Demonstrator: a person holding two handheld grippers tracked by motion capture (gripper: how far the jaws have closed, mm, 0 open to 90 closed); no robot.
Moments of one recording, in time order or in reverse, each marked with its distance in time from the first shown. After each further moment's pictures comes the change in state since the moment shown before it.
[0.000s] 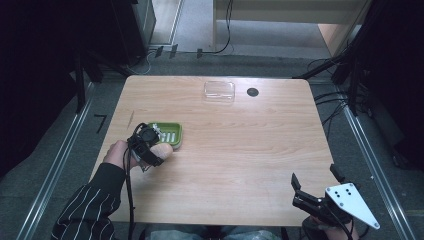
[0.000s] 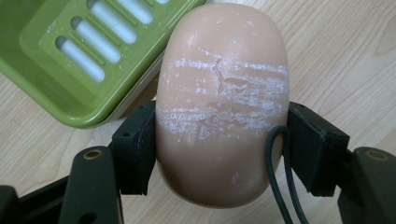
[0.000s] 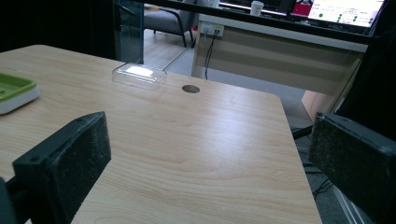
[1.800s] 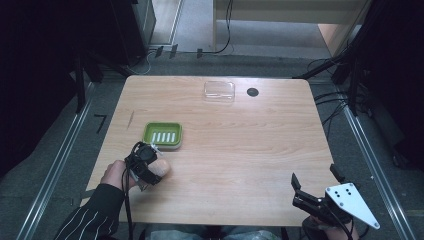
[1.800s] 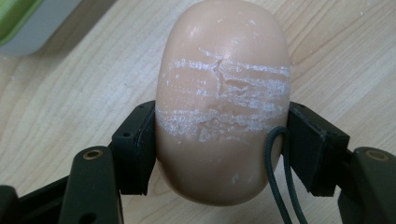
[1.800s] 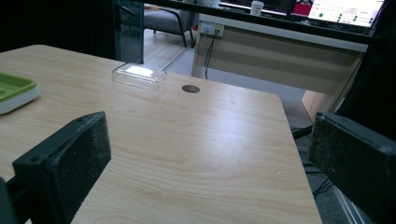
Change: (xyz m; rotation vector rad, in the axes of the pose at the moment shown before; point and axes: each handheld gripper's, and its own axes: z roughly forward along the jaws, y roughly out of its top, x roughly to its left) left arm -0.032 -0.036 0.014 0.036 -0.001 -0.059; right arm 0.000 0.000 0.000 0.001 0.000 -0.001
